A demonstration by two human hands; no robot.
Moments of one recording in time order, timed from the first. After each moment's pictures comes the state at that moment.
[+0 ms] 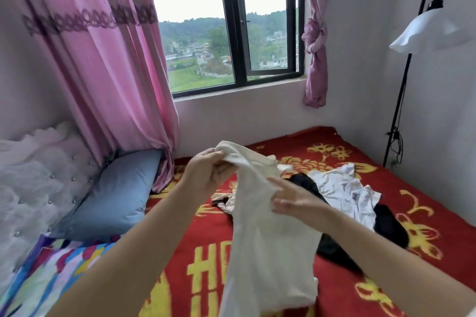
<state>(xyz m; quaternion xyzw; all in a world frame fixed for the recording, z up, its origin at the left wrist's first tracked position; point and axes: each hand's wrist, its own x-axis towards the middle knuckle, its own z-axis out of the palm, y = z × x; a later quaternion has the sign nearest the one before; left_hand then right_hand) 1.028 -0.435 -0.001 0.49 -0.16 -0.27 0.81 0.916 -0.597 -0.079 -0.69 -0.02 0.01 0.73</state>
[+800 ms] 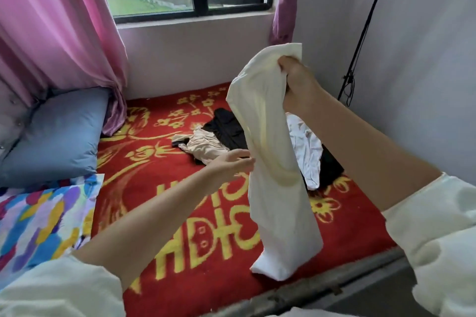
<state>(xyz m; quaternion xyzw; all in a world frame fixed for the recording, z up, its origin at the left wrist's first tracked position) 0.978 -0.474 -0.131 0.73 -0.29 -0.41 0.46 0.923 -0.616 -0.009 -0.48 0.16 -0.28 0.81</state>
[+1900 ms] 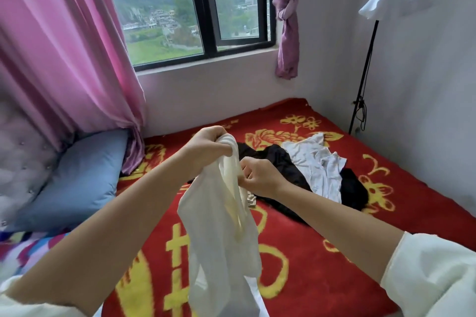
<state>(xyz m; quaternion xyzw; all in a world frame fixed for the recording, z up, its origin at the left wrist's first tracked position) 1.022 -0.472 -0.018 0.80 -0.34 -0.20 0.46 0.949 -0.587 -0.104 -0.92 0.11 -0.12 0.36</state>
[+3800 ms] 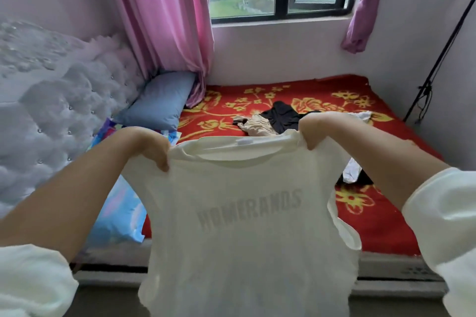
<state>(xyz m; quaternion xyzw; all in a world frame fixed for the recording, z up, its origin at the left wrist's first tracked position) 0.850 -0.244 -0.041 0.94 -0.14 -0.29 -0.11 0.785 -0.551 -0.056 -0.96 0.03 0.21 -0.18</state>
